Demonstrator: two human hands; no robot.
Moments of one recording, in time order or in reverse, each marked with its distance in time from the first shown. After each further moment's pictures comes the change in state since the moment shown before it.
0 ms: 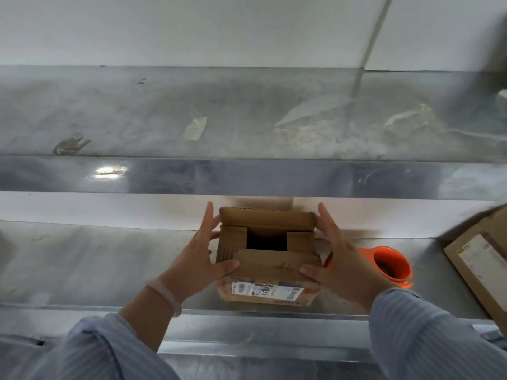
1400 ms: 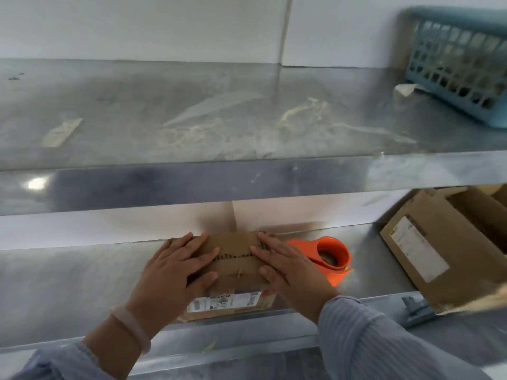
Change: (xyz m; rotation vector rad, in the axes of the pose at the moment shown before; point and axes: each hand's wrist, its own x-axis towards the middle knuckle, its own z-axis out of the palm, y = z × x) left_hand 0.007 0.028 0.048 0.679 -0.044 0.149; right_hand -0.025 0.018 -0.002 -0.236 0.000 -0.113
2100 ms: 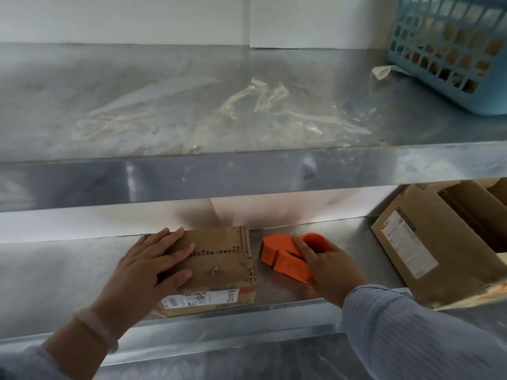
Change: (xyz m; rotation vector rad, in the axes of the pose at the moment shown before) left_hand 0.000 -0.003 0.008 -0.057 0.073 0.010; right_hand -0.018 0.120 -0.020 -0.650 -0.126 0.073
